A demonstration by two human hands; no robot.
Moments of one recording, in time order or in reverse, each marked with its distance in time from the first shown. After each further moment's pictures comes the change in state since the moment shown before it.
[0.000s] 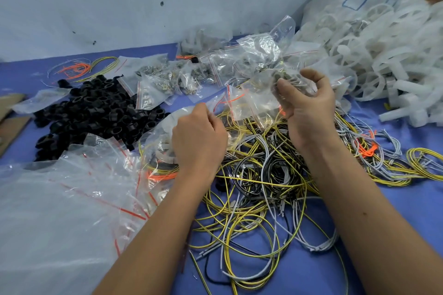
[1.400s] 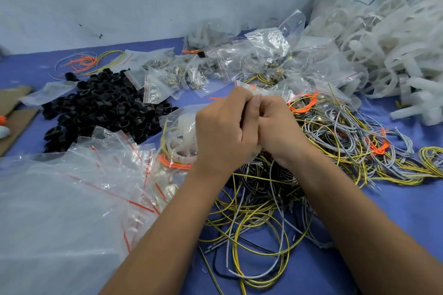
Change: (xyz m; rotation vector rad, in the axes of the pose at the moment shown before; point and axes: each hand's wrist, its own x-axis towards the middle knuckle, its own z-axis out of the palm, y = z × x) left_hand -0.012 0.022 -0.017 -0.417 0.273 0.556; right_hand -0.042 0.027 0.032 -0.643 -0.555 0.039
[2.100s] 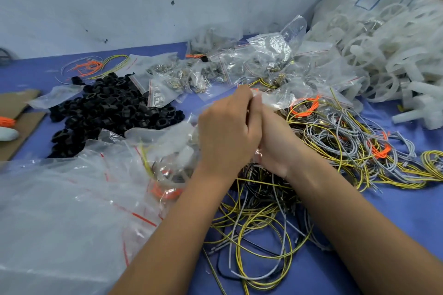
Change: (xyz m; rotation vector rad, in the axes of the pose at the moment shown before) left_hand 0.009 0.008 0.000 0.161 -0.107 -0.099; right_hand 0.001 -0.002 0.014 0.615 -0.095 0.448
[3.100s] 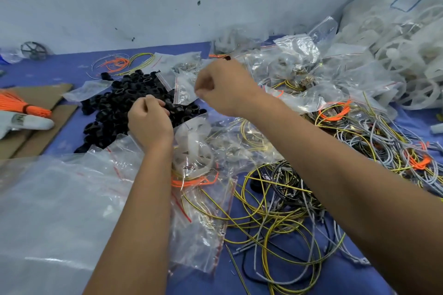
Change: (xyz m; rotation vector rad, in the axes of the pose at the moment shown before) left_hand 0.009 -0.152 -0.054 -0.270 0.401 -1.006; right_hand 0.083 -0.040 0.091 -1.567 0.050 -0.529
